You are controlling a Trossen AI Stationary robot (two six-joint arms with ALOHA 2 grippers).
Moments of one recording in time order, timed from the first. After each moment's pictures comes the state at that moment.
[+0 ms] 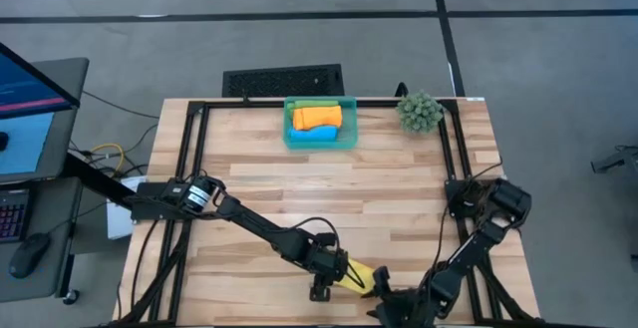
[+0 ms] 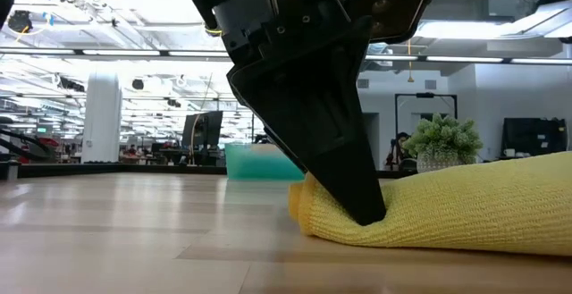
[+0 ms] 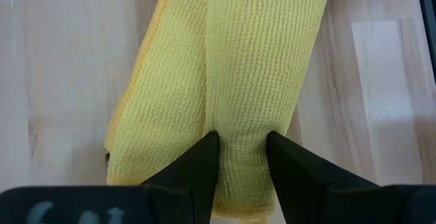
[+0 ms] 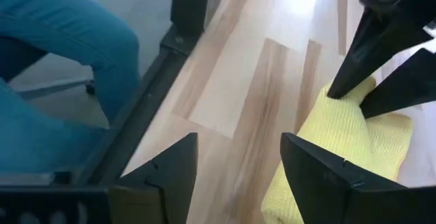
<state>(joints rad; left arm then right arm) -0.43 2.25 1.63 -0.47 0.02 -0.36 0.97 1.95 1.08 -0.02 0.59 0.26</state>
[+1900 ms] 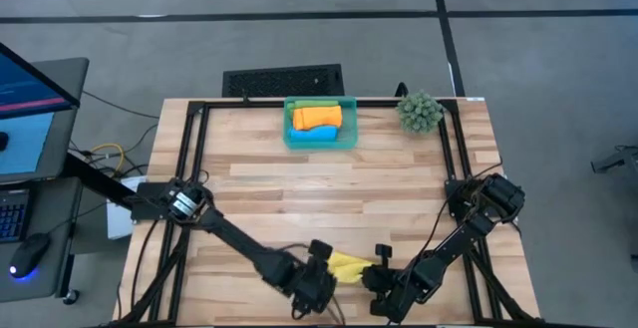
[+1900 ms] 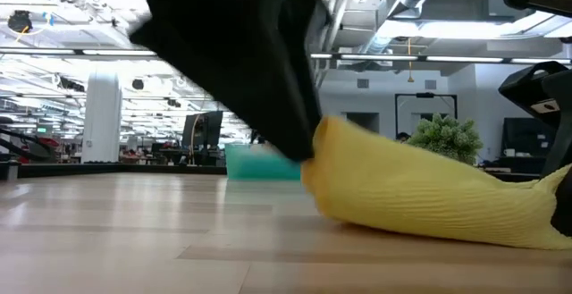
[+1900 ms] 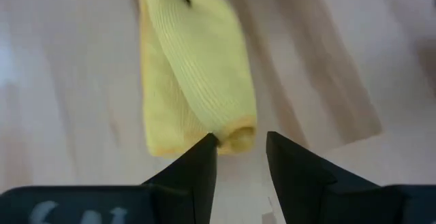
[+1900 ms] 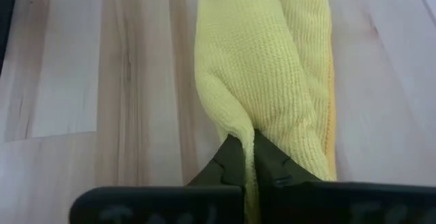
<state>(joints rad) -0.56 2.19 1.69 -0.64 -0.30 -0.11 0.85 1.98 1.08 -0.31 0.49 0.82</state>
